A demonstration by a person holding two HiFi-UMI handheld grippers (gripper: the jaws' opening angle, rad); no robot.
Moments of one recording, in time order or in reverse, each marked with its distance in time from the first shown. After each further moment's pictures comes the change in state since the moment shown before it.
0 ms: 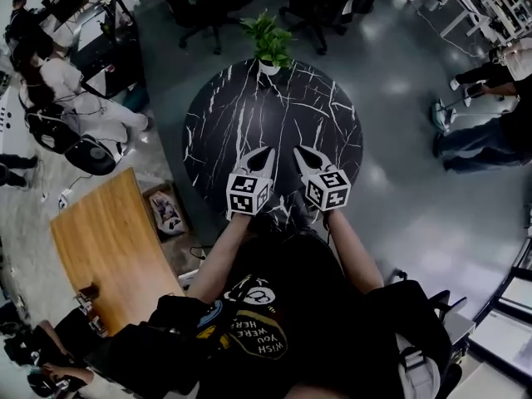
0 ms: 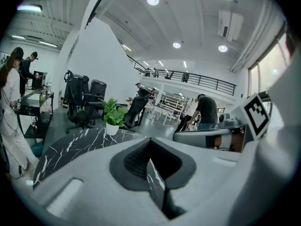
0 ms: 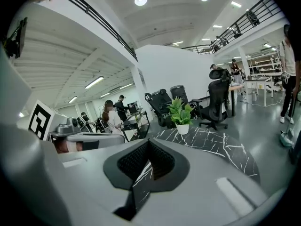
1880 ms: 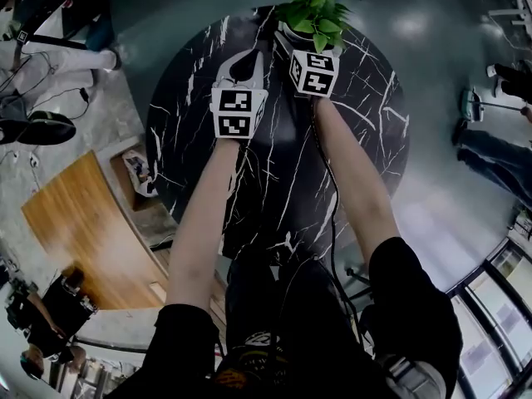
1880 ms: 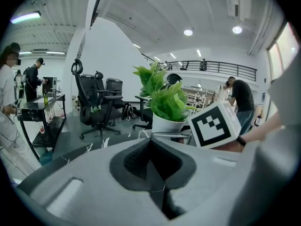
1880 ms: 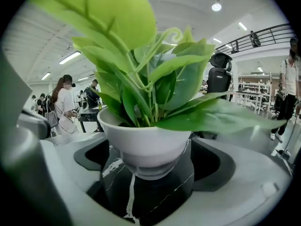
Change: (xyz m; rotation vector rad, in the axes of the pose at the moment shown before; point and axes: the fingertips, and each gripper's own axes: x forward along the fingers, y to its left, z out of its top) left arm 0.288 0.315 -0.024 0.046 0.035 0.213; right arm 0.456 -0.260 -0.014 -0.121 0.018 -0.297
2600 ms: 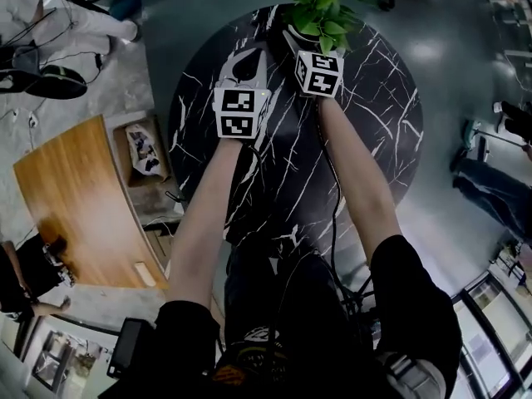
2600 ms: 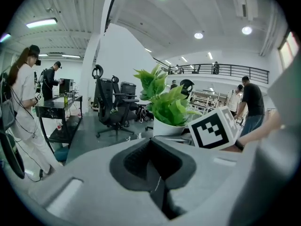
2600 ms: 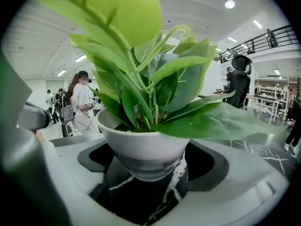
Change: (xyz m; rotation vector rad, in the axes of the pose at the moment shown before) left arm -0.083 0.066 -0.014 -0.075 -0.047 0.145; right arm 0.004 0.109 -0.004 -0.098 0.013 0.143
